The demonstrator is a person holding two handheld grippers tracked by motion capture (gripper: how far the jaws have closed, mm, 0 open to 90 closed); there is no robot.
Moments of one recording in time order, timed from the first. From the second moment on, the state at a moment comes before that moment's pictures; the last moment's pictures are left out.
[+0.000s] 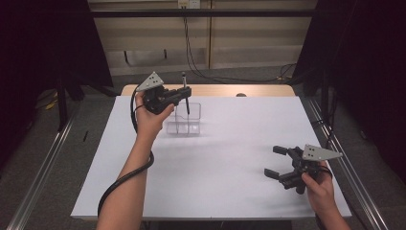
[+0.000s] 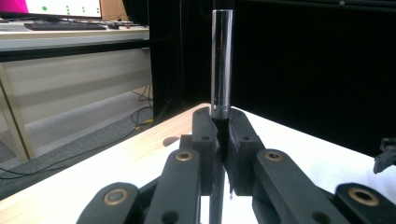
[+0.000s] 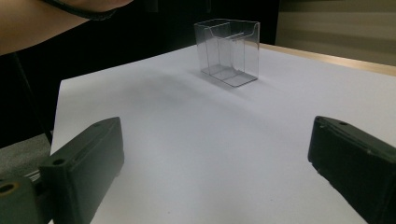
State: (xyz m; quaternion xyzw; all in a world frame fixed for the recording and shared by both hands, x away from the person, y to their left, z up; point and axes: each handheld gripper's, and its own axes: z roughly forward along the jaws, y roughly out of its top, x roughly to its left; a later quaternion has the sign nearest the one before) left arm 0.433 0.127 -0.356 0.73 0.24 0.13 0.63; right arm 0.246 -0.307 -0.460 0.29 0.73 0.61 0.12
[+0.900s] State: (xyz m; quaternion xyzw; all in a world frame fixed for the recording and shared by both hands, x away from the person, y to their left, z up) left arm 0.443 0.130 -0.359 0.72 0.26 0.15 0.62; right arm 0.246 -0.306 -0.461 0.29 0.73 0.60 0.12
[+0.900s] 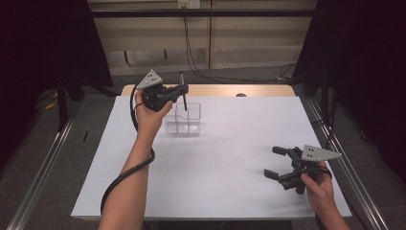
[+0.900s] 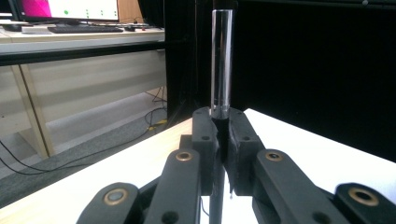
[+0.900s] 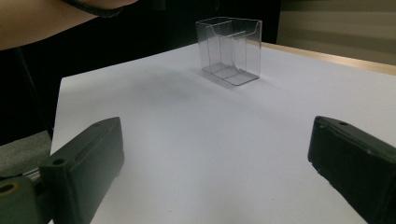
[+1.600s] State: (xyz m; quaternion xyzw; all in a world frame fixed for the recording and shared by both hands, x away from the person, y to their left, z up) left arm 0.448 0.130 -0.374 0.72 0.29 0.17 0.60; right arm 0.246 -0.306 -0.461 0.29 0.73 0.61 0.12
